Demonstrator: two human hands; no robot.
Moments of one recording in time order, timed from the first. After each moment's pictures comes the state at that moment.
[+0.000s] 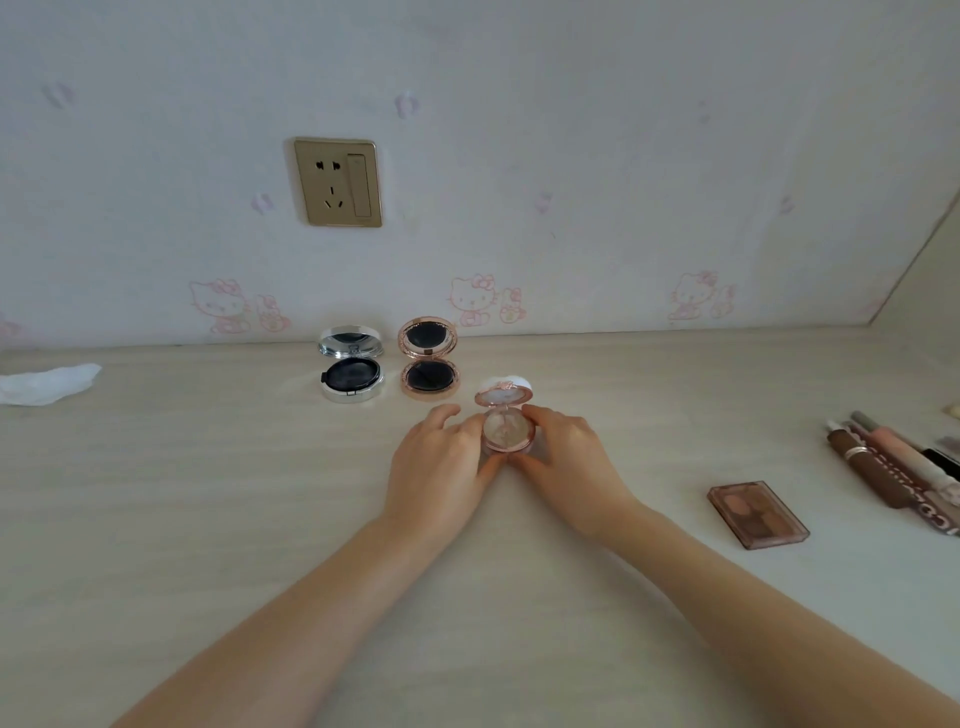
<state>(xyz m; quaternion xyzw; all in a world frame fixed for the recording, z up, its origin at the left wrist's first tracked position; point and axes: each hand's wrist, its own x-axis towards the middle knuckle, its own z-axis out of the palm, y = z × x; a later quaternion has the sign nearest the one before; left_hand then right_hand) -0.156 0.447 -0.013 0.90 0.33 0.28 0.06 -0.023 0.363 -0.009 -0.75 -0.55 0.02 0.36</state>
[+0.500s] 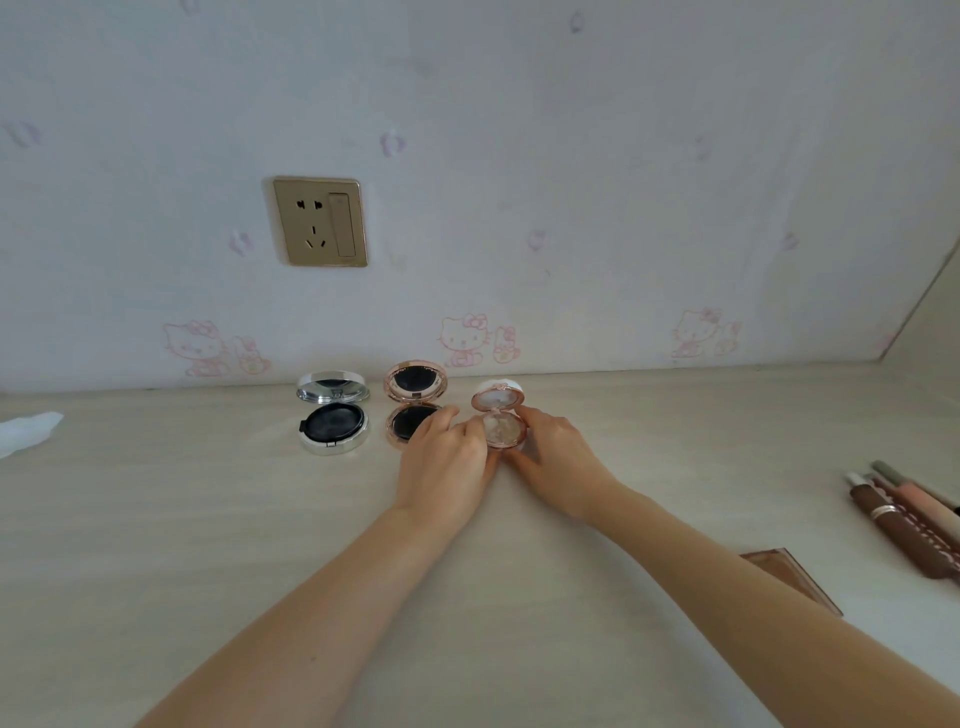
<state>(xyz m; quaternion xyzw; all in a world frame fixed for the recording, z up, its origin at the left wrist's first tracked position) -0.102 0.494 -0.006 0.92 0.30 0.25 -0.05 0.032 0.421 -0.007 -0.75 -0.57 0.06 0.32</state>
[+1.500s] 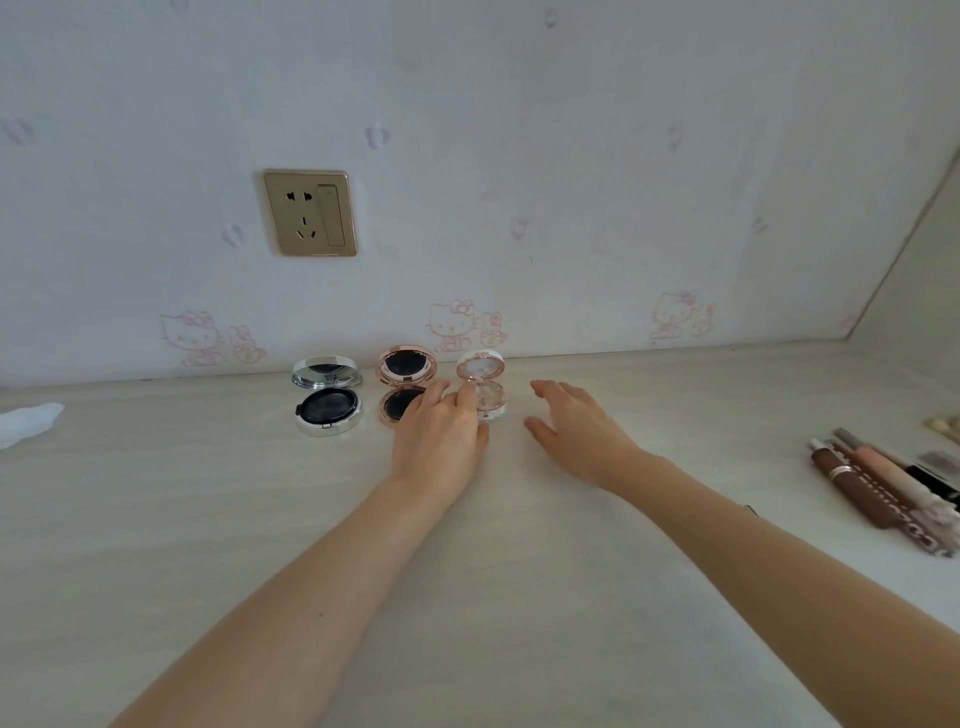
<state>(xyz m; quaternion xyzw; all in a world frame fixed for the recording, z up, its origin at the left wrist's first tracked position) -0.105 0.481 0.006 0.91 0.30 0.28 -0.03 0.041 0.385 0.014 -0.81 -0.54 0.03 0.22</state>
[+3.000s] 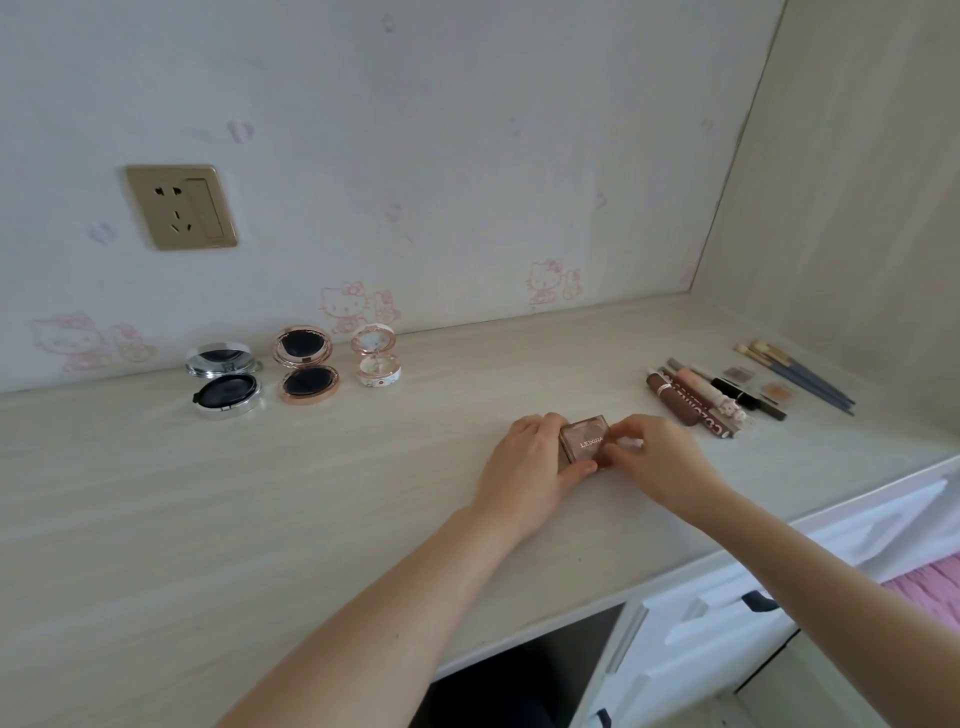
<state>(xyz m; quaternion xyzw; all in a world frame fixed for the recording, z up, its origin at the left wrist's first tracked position) -0.044 0.301 -0.009 0.92 0.14 0.21 0.29 0.058 0.174 0.015 -0.90 -0.29 0.06 0.32</state>
